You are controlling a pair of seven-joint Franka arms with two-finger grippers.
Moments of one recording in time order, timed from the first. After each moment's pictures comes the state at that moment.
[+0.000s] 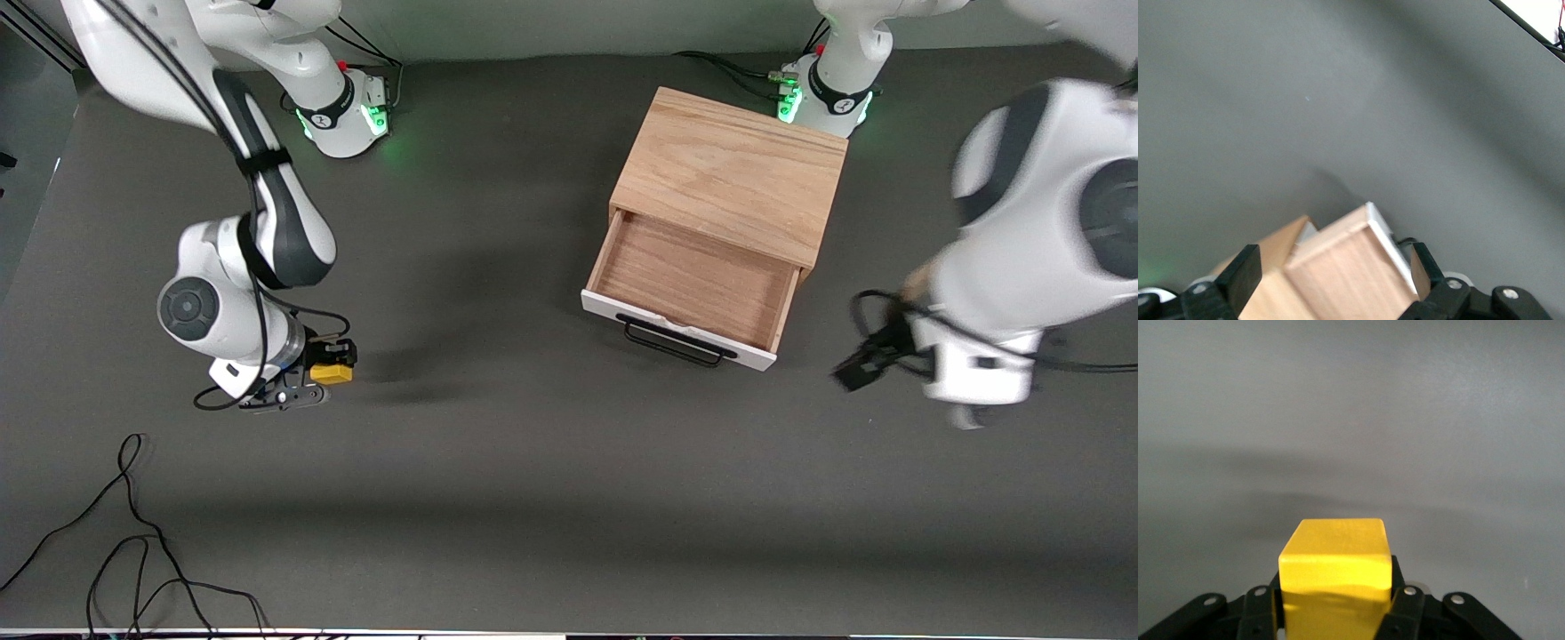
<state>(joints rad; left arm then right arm) 0.06 0.43 -0.38 -1.10 0.14 1.44 -0.90 0.27 0.31 -0.07 -1.85 0.05 2.04 0.11</state>
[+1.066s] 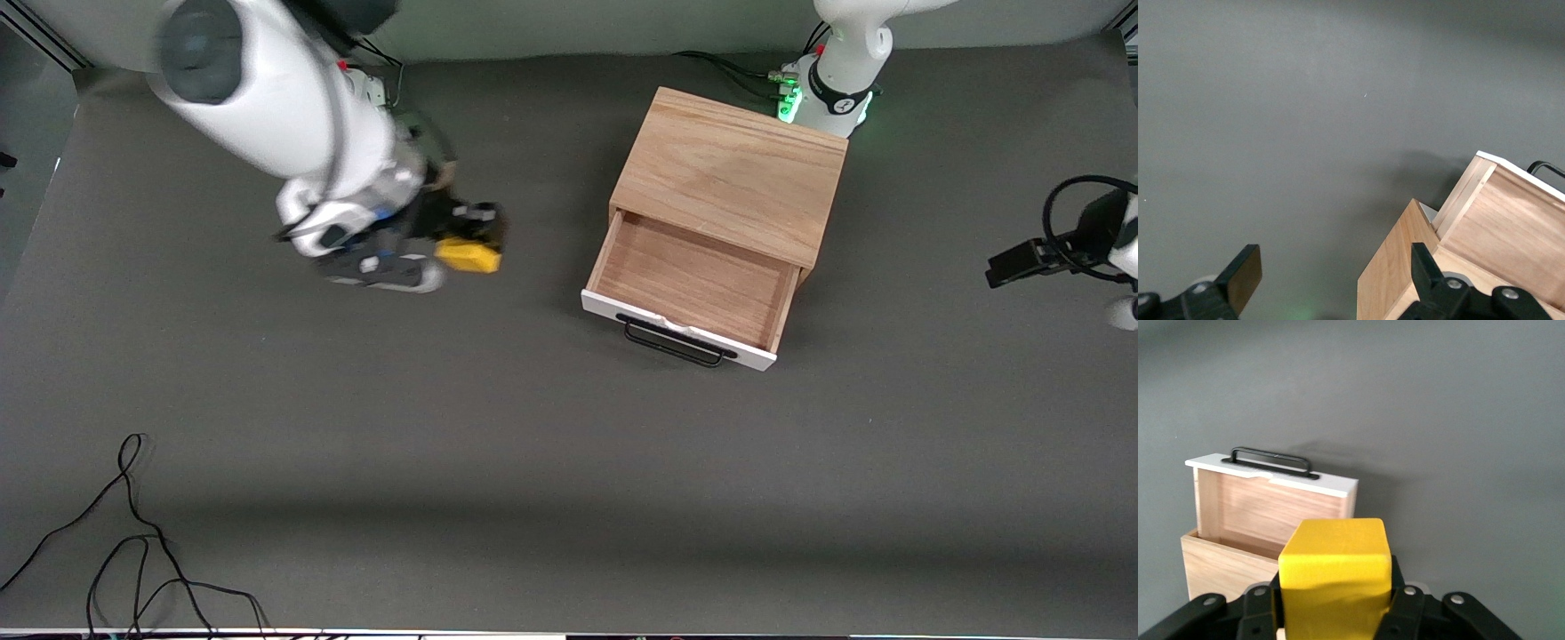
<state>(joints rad) 0.06 0.06 -0.09 -1.55 0.03 1.53 -0.17 0.51 0.45 0.15 -1.06 0.21 1.57 0.91</state>
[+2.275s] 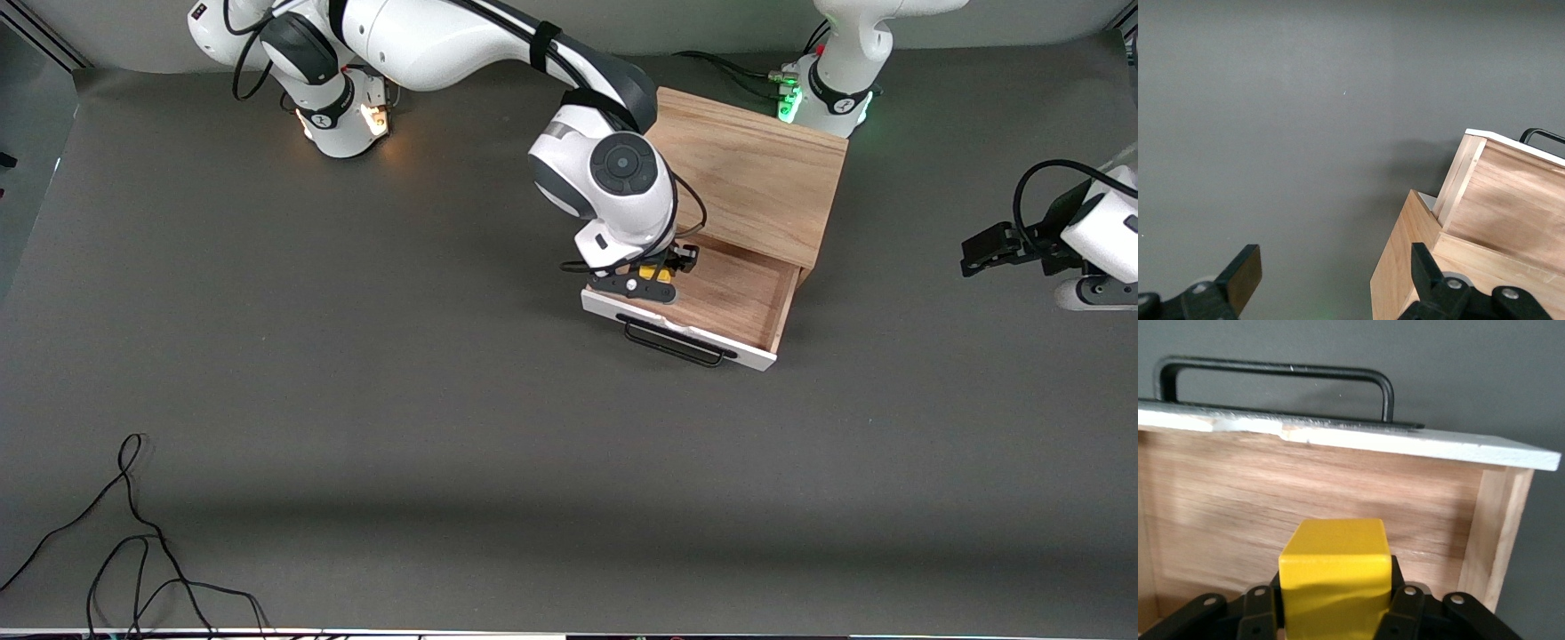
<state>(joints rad) -0.01 0.04 -0.03 -1.61 0.01 1.58 -0.02 0.80 0.86 0.16 -1.02 0.09 1.93 1.18</state>
